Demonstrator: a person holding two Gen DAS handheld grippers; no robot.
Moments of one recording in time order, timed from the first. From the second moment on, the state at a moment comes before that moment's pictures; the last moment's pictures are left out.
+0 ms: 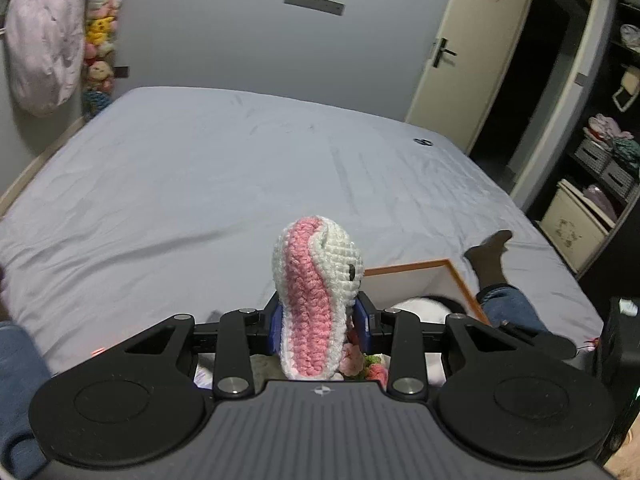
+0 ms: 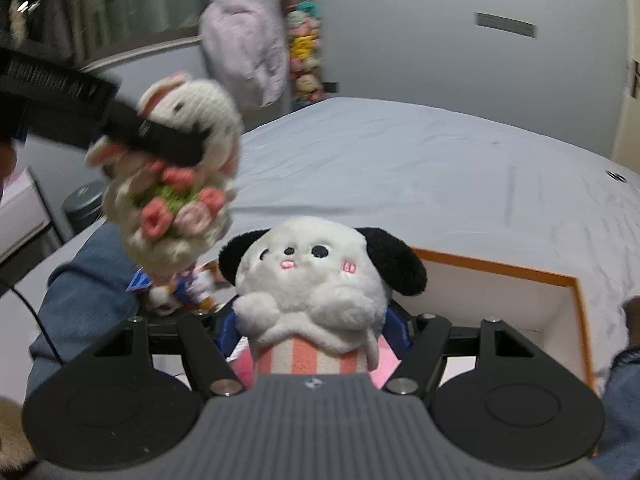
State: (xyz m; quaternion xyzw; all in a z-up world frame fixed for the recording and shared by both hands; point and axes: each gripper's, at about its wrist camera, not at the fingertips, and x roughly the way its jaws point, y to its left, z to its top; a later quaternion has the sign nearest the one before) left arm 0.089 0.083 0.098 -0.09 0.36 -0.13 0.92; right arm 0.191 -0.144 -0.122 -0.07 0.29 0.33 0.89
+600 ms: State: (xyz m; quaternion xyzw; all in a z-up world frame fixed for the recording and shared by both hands) left arm 0.180 -0.025 -0.004 -0.13 0.46 -0.25 0.84; right arm 0.290 -0.256 -0.145 0.03 0.42 0.23 0.88
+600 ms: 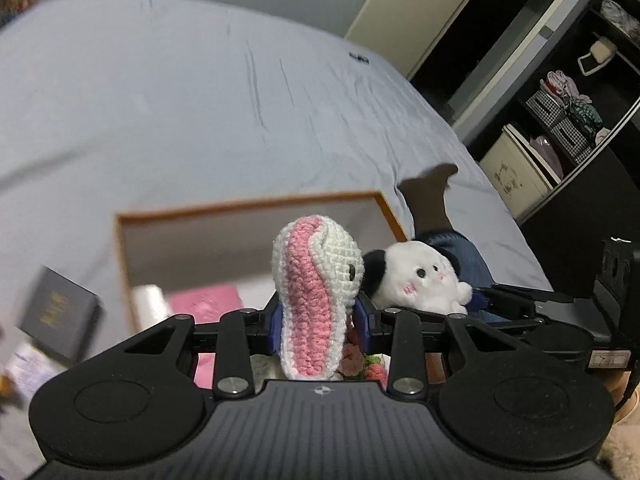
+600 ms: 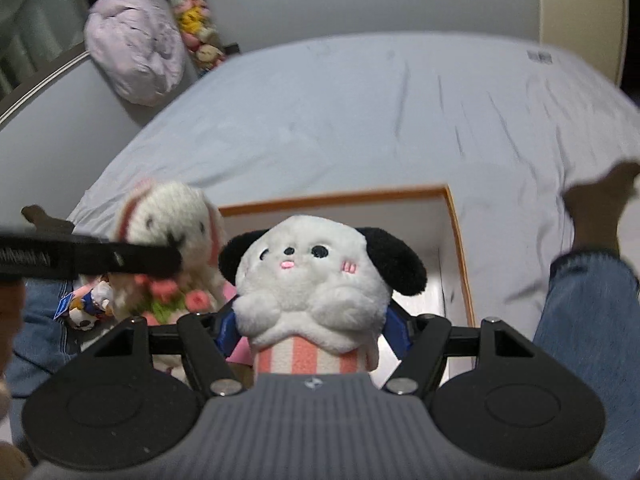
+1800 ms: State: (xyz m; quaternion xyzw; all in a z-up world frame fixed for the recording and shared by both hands) left arm 0.212 -0.105 -0.102 -0.12 0.59 -0.21 0.77; right arm 0.289 -0.244 -0.228 -0.21 0.47 0.13 0.85
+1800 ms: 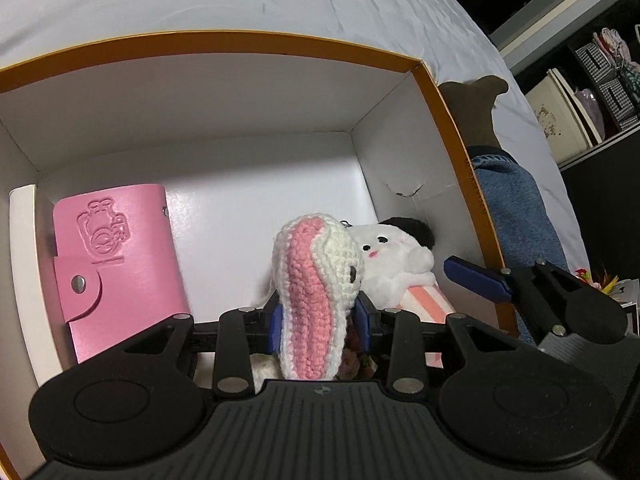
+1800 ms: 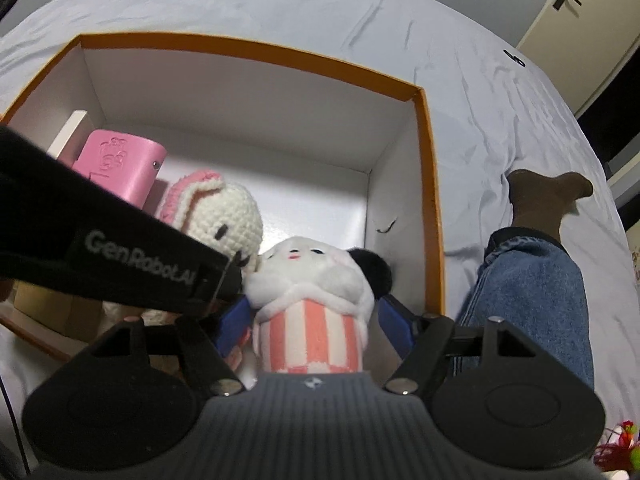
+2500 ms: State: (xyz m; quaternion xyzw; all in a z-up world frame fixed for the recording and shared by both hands) left arm 0.225 -0.126 -0.111 -0.12 0.61 -0.20 0.76; right arm 0.279 -0.252 -0.217 -0.20 0.46 0.13 0.85
